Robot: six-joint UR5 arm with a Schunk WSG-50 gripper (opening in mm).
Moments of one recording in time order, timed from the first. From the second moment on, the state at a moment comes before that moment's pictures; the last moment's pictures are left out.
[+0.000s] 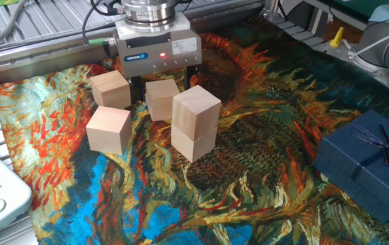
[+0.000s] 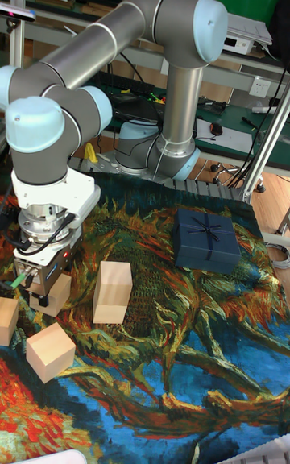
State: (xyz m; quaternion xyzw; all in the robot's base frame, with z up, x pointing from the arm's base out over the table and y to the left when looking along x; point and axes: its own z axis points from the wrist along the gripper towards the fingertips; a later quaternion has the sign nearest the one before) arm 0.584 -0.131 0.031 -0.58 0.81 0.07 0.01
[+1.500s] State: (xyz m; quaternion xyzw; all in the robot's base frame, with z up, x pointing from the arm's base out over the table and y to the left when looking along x) arm 0.578 -0.133 0.025 -0.57 0.82 0.06 0.01
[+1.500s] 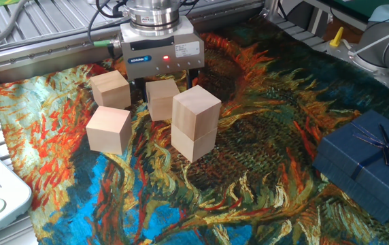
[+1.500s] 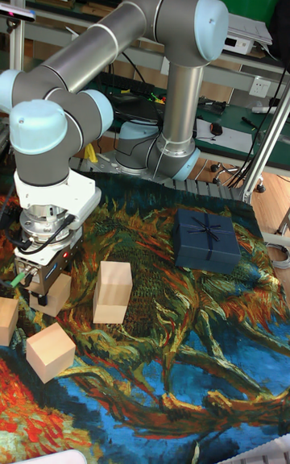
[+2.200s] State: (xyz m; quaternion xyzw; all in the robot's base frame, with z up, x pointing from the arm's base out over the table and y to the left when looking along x) arm 0.581 -0.138 0.023 -0.57 0.82 0.05 0.01
